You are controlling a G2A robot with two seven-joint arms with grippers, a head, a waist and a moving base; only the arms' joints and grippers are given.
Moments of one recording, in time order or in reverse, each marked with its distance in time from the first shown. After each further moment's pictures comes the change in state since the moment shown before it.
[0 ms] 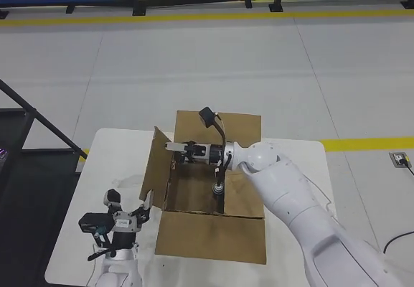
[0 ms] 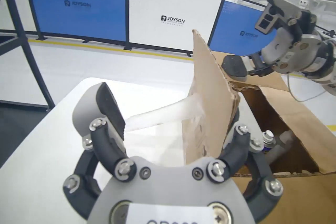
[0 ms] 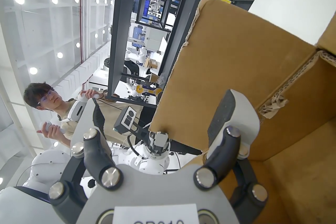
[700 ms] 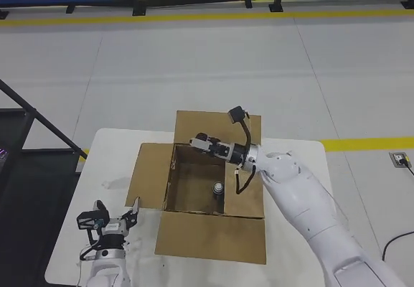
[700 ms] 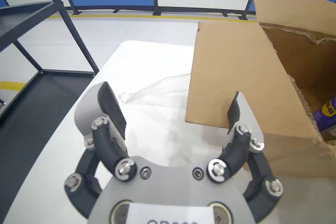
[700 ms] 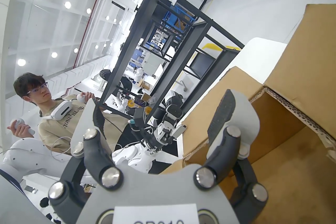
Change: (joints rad) left arm 0.019 -0.008 -0.078 0.062 0.100 0.098 -0.234; right arm -0.221 0.160 0.191 -0.383 -0.240 -0.082 -0.187
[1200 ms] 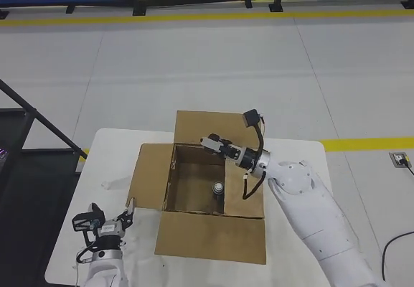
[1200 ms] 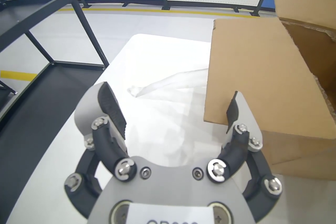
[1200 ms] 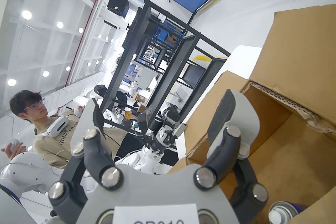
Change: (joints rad) left arm 0.023 -0.014 -0.031 -0.022 -0.004 0.014 -0.007; right arm -0.159 0.058 0.117 -0.272 -0.094 0.170 -0.057
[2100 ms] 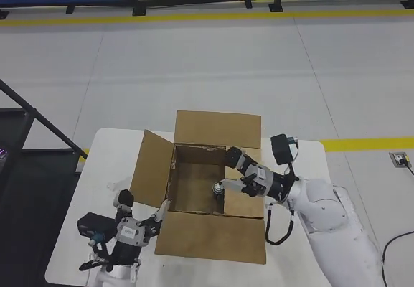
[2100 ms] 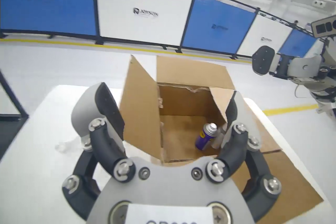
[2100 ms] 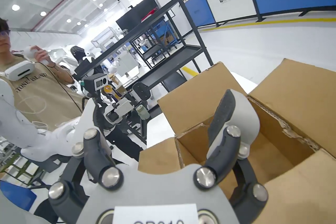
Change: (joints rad) left arm 0.096 -0.011 0.073 -0.425 -0.041 -0.302 -0.157; right arm -0.377 0.094 0.241 -0.557 -0.394 -0.252 -0.044
